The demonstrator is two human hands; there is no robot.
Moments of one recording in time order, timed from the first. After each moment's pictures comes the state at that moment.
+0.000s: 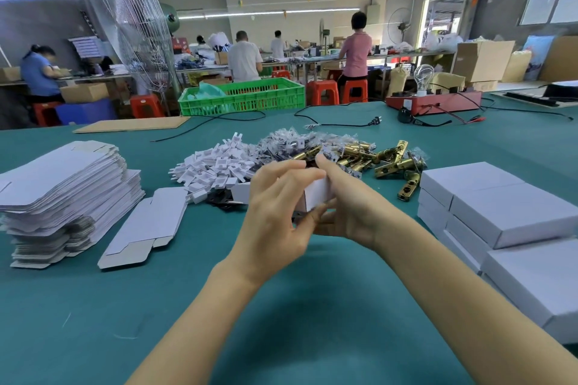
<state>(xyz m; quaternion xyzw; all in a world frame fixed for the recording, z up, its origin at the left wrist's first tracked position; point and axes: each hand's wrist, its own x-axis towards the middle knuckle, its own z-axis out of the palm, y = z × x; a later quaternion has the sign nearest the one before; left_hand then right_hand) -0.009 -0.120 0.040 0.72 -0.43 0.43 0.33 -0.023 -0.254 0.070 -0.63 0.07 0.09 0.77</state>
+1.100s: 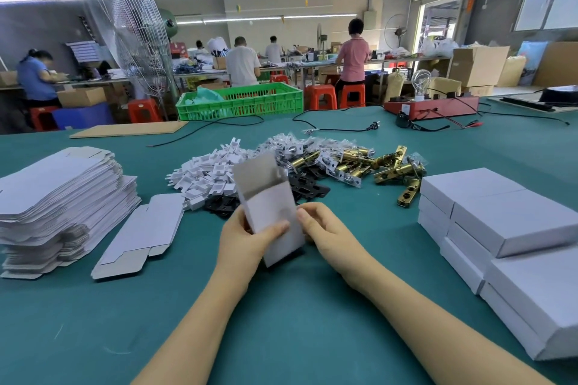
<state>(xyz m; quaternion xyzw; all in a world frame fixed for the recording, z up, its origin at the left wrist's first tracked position) 0.028 -0.092 -0.016 0.70 -0.10 0.10 0.70 0.001 -0.249 -0.014 -0.75 -0.06 -0.06 0.66</state>
